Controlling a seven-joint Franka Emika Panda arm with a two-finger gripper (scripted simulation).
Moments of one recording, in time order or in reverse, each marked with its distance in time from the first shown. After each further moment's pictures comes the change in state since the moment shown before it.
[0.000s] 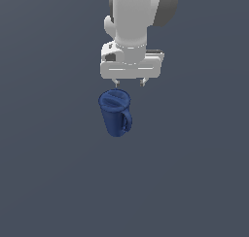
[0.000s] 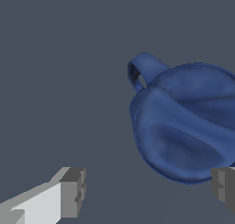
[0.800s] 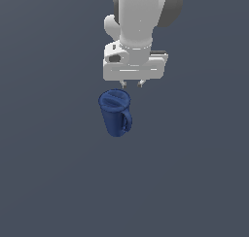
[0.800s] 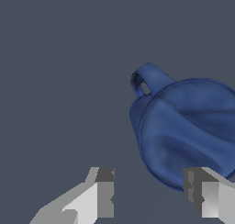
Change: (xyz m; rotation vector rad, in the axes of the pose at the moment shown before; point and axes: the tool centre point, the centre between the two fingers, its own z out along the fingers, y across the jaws) arm 0.012 -0.007 -0.004 -0.030 -0.007 -0.043
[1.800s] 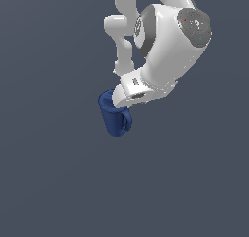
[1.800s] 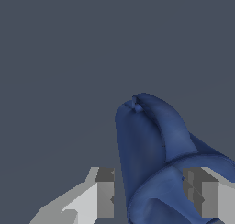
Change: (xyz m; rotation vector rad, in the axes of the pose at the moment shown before) arm 0.062 -0.013 0.032 -0.198 -0.249 -0.306
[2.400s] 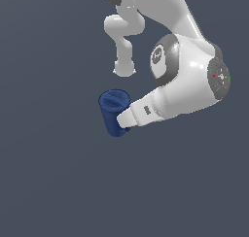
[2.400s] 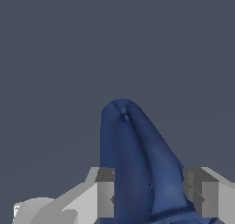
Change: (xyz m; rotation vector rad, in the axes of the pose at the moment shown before) arm 0.039 0.008 0.022 -0.114 -0.181 -0.150
